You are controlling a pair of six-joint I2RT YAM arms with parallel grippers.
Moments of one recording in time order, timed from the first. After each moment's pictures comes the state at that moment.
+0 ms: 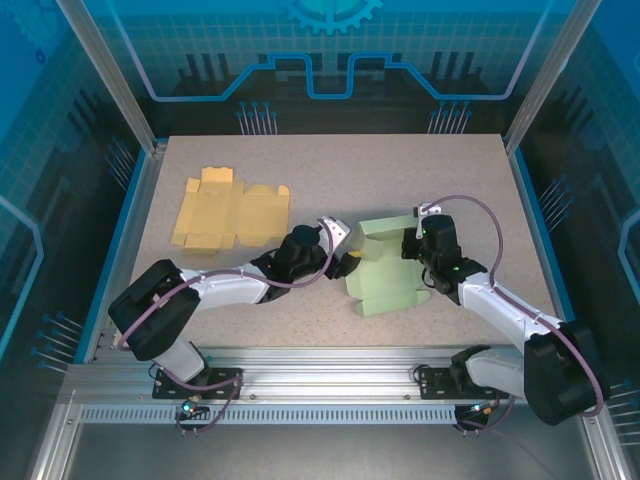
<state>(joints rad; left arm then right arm) -0.78 1.59 0.77 0.41 0.03 -0.01 0.34 1.17 0.58 -0.01 0.16 0.24</state>
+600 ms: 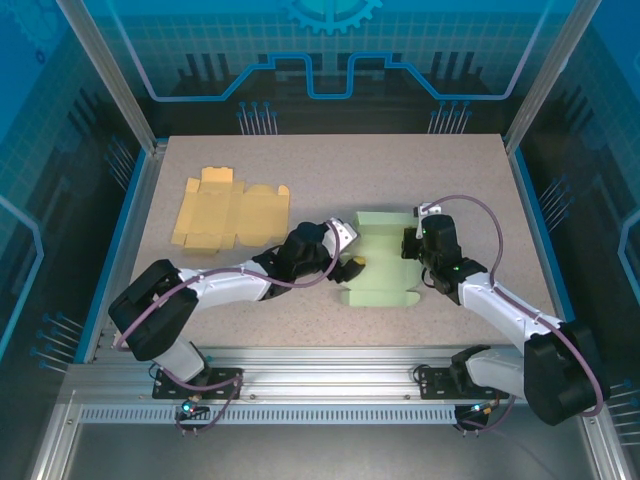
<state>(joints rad) -0.79 1.59 0.82 0.30 0.08 0.10 0.34 1.17 0.58 0.00 0.16 0.24</state>
